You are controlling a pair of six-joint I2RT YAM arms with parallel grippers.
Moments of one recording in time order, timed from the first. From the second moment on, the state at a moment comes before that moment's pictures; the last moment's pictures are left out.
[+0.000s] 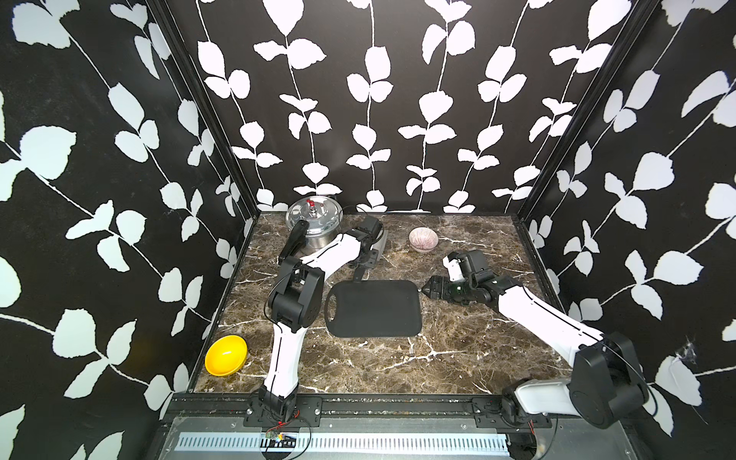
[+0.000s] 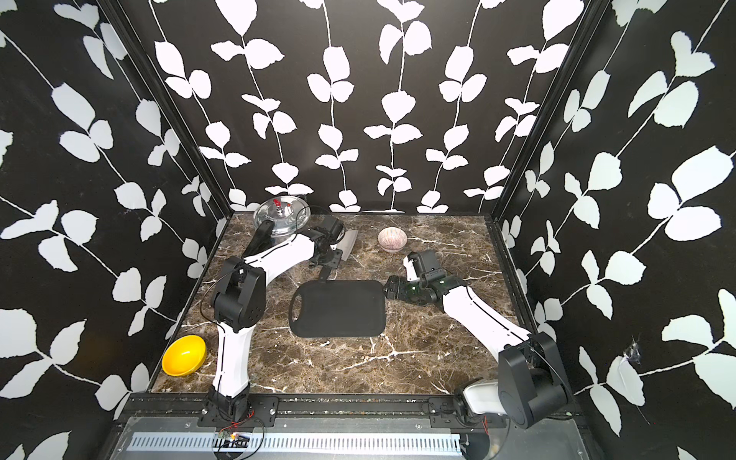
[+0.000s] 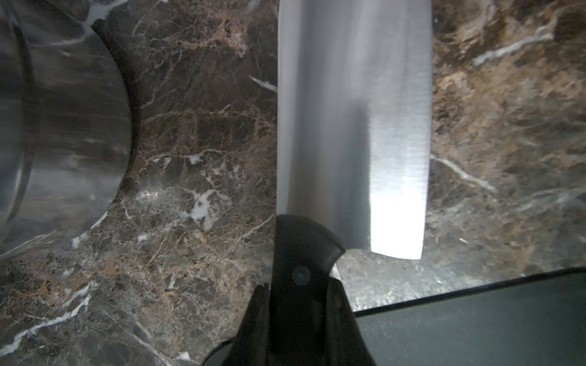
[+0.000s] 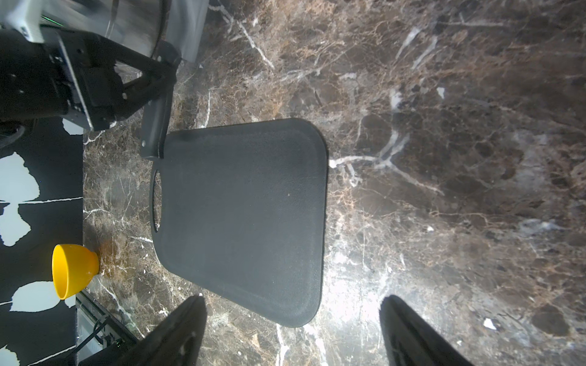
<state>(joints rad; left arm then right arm) -0.55 2.12 1.72 -0.76 -0.22 -0.16 0.42 1.36 0.91 -0.57 -0.29 0.55</state>
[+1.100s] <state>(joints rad) -1.09 1.91 1.43 -0.87 -0.42 -0.93 0.40 1.08 0.68 -0.58 -0.27 0.56</state>
